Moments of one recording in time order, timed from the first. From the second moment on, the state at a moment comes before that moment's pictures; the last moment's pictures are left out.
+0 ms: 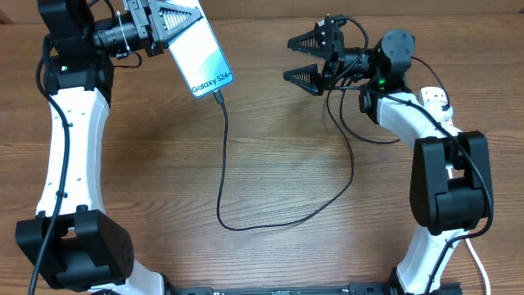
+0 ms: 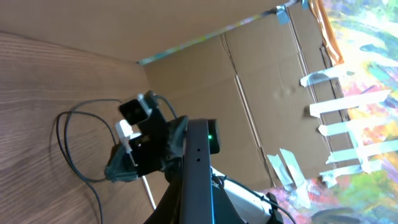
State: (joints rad) left arm 0.13 1.75 1.65 -0.09 1.33 -1.00; right arm 0.13 2.04 1.34 0.90 -1.37 1.80
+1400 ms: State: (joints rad) left arm -0.06 1.75 1.65 -0.80 1.00 -0.53; right arm 0.13 1.36 1.32 -0.76 -0.18 0.83
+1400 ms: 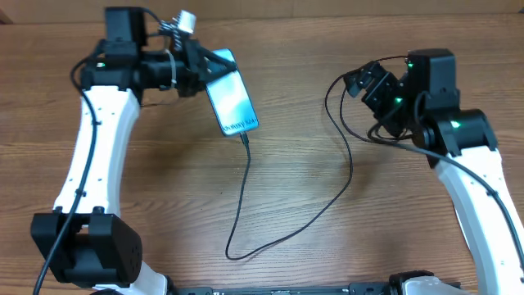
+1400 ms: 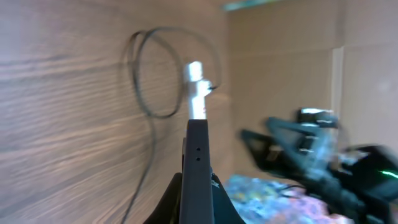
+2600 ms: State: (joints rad) left arm -0.36 2.10 1.65 -0.95 0.60 -0.45; right arm 0.13 1.32 1.32 -0.88 -0.10 0.78
